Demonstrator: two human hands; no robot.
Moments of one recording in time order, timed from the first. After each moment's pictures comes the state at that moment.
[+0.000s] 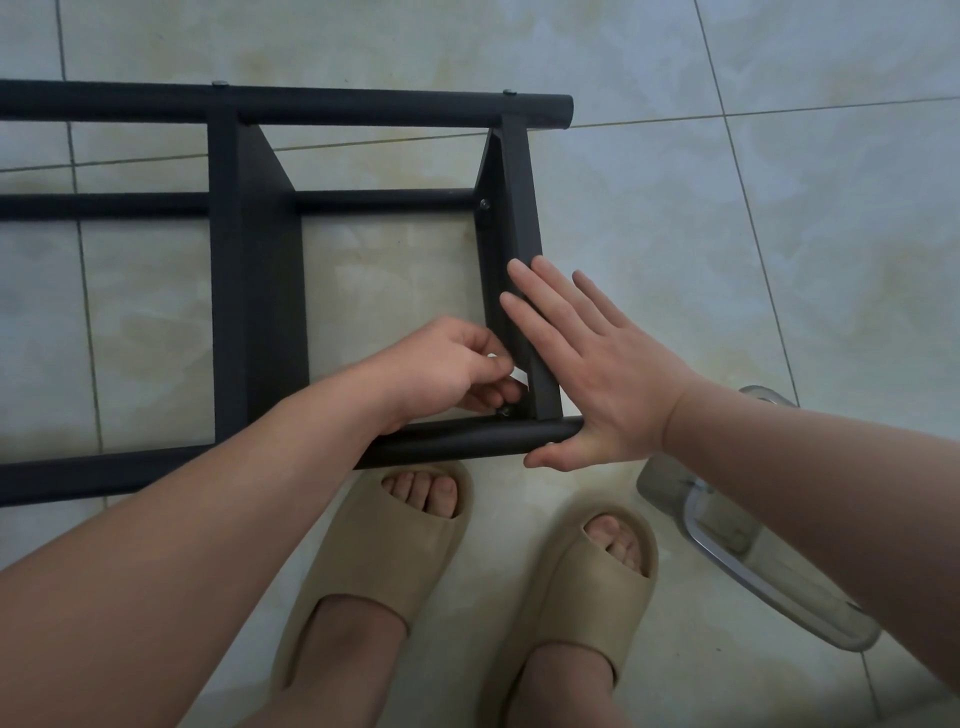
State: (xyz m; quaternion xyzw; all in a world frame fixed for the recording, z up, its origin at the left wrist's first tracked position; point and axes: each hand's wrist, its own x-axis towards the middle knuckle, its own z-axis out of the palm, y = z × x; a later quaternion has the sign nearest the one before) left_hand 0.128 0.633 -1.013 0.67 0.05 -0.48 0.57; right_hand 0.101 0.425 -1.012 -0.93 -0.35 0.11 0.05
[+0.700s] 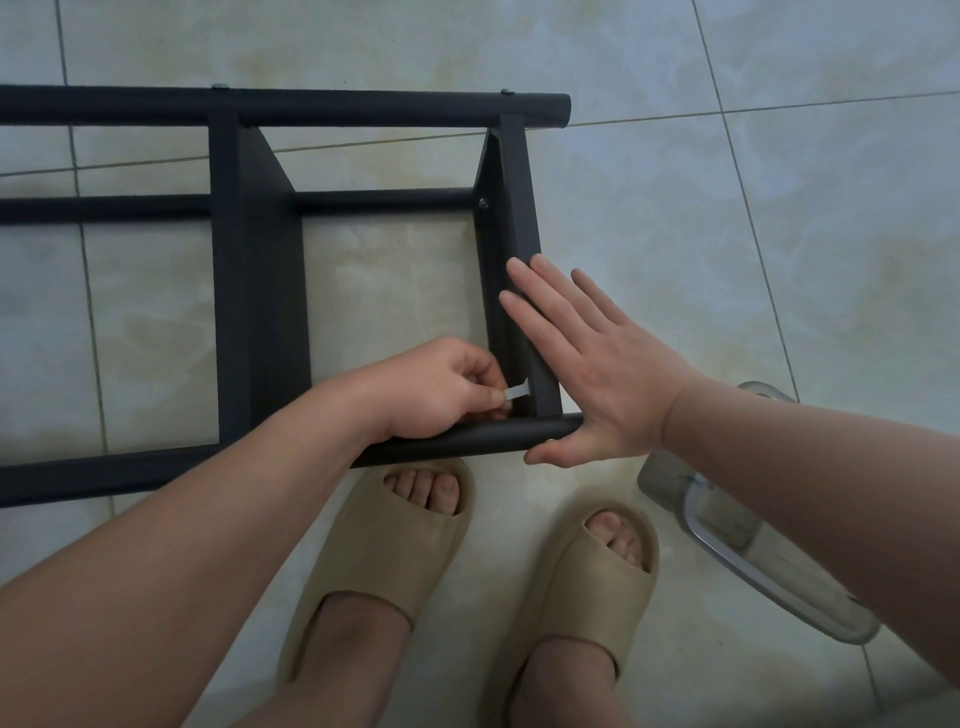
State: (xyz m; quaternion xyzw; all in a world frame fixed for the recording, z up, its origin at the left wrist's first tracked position) left_hand 0.124 0.643 -1.014 0.74 -0.08 -0.49 0.45; right_hand 0.101 0.426 -1.010 -0.93 -0.34 0.11 0.05
